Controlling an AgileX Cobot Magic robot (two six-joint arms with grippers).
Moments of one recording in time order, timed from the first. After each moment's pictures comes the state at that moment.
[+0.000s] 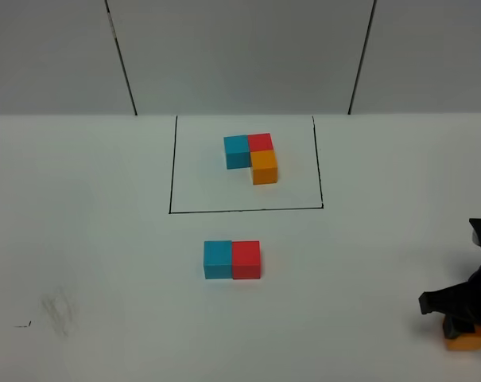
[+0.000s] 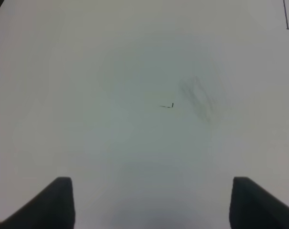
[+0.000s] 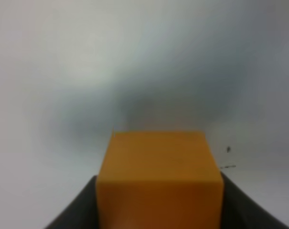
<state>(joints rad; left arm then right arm) 0.22 0.07 -0.54 -0.04 1.14 0.00 0.10 1.62 -0.71 0.10 0.62 0.09</state>
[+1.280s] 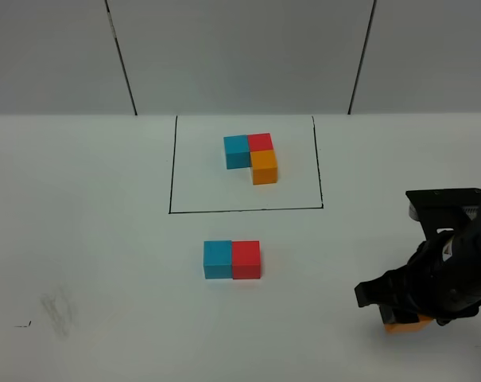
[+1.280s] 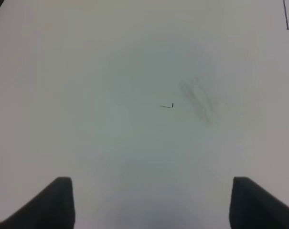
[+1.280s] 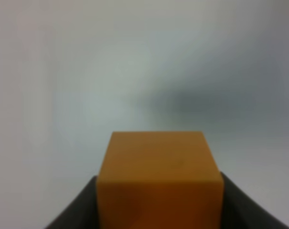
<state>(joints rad) 0.22 0.07 -0.54 -0.04 1.14 0.00 0.45 1.45 -0.84 0.09 0.80 0.30</state>
